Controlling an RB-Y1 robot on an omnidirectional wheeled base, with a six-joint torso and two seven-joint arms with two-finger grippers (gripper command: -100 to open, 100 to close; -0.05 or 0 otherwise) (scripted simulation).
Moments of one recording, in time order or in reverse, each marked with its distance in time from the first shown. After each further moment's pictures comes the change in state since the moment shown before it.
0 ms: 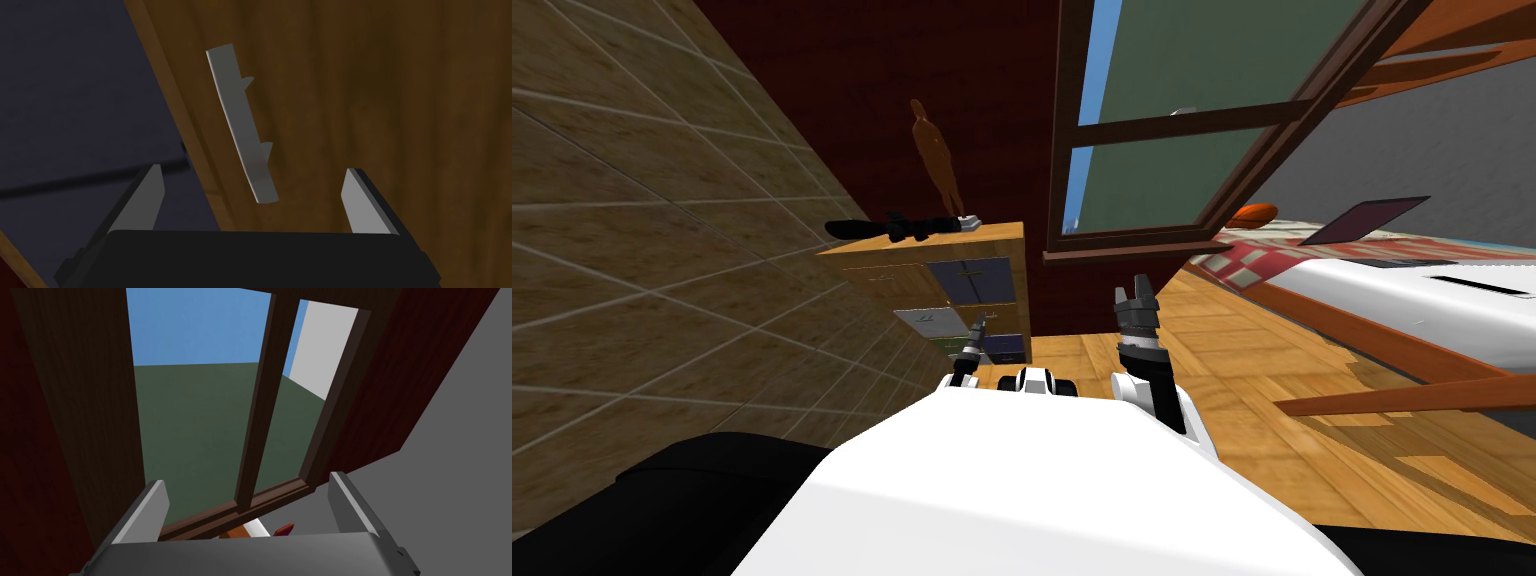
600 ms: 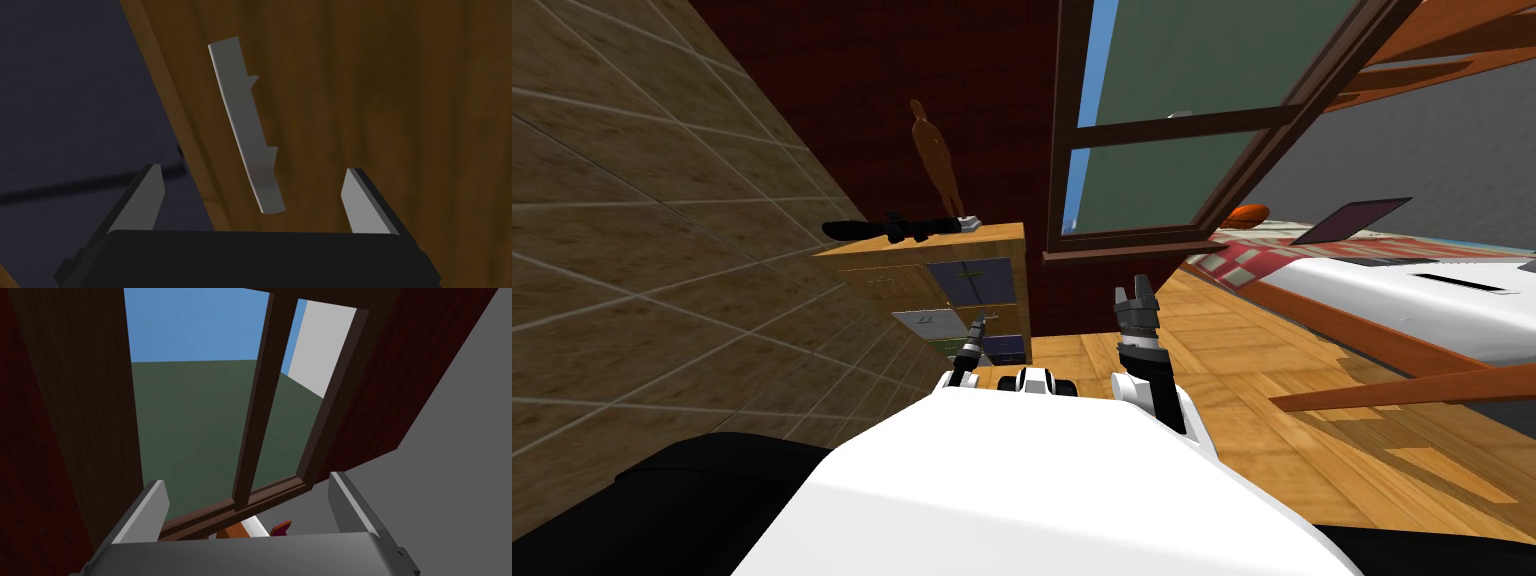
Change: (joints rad) left arm -0.005 0.005 -0.004 -0.045 -0.003 0.075 0.017; right arm 0.000 0.000 0.000 0.000 0.000 0.000 0.000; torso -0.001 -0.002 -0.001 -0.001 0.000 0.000
